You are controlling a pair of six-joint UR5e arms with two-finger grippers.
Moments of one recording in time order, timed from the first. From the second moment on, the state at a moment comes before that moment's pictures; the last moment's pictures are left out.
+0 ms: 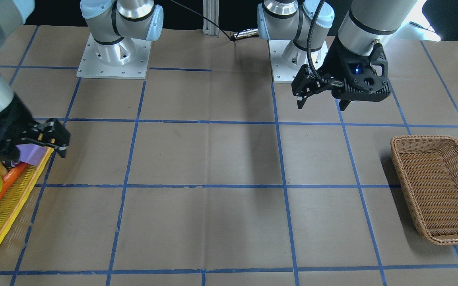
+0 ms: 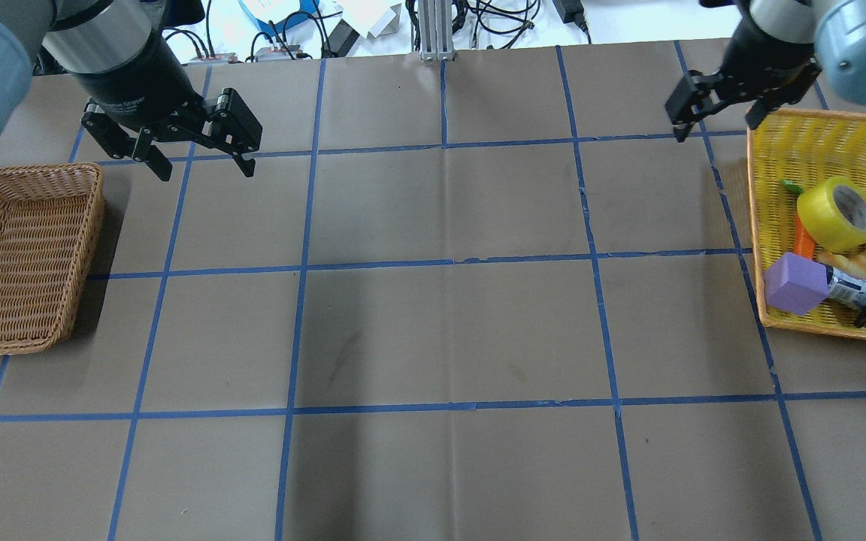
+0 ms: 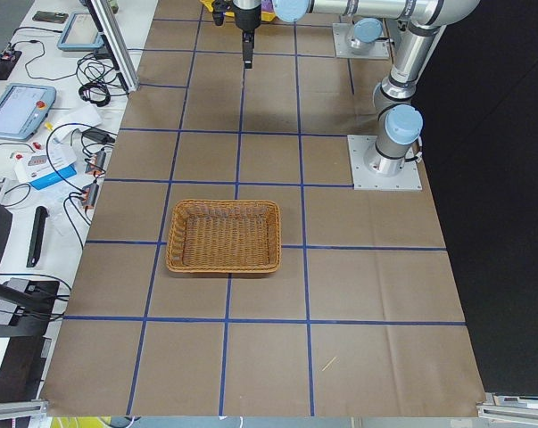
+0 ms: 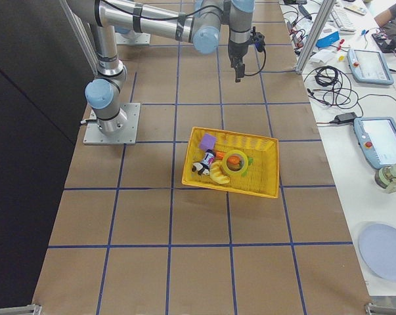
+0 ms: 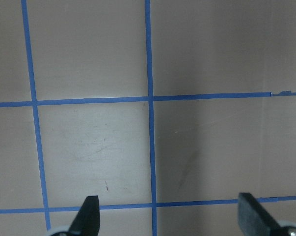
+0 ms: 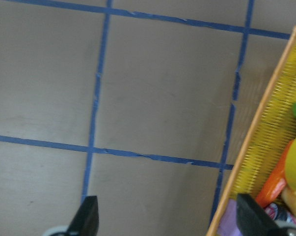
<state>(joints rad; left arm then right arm) -1.56 -1.61 -1.50 -1.61 1.55 0.03 1.32 -1.37 1.55 -1.80 -1.56 -0.40</state>
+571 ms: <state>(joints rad) -1.56 -1.61 -1.50 -1.61 1.55 0.03 1.00 -1.17 1.54 -1.87 -1.42 -0.68</state>
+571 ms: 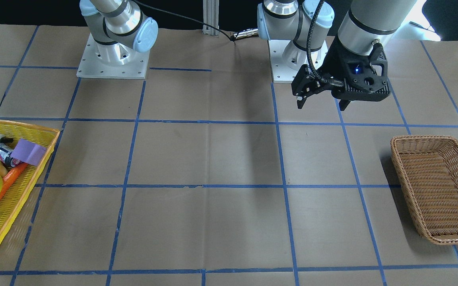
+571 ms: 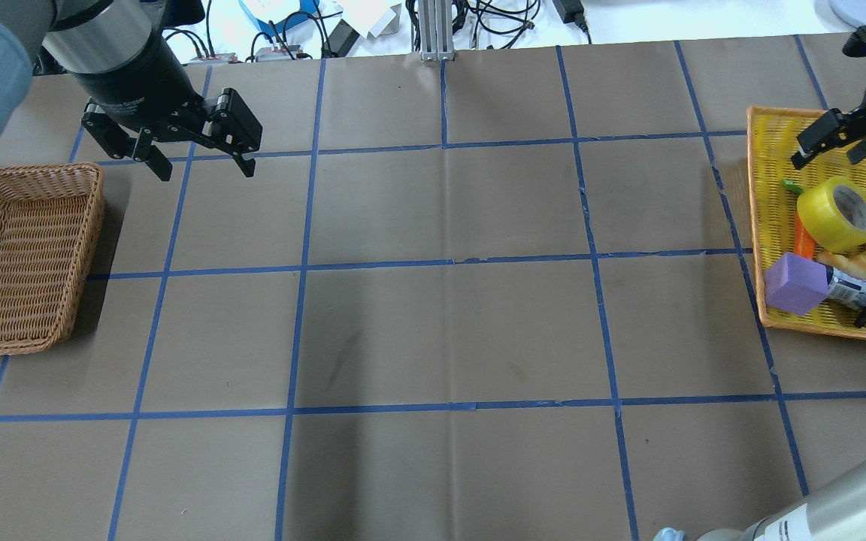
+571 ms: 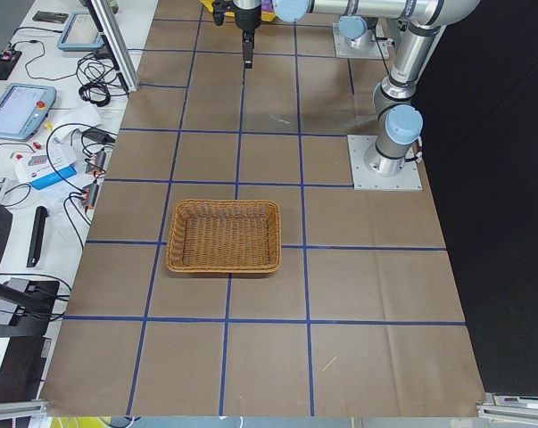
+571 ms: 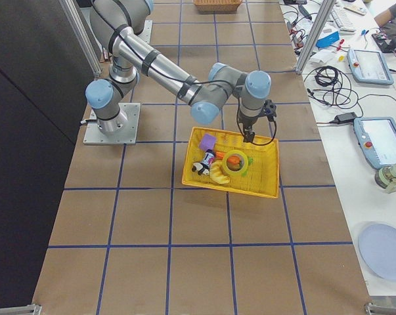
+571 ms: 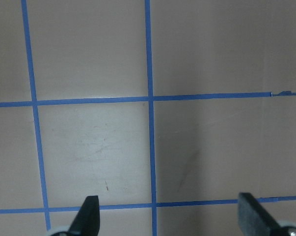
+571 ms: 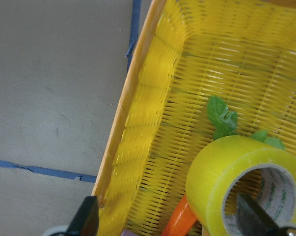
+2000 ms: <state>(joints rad) -1.56 -1.61 -1.50 -1.61 1.55 0.03 0.93 -1.13 1.49 -1.69 -1.40 -0.70</state>
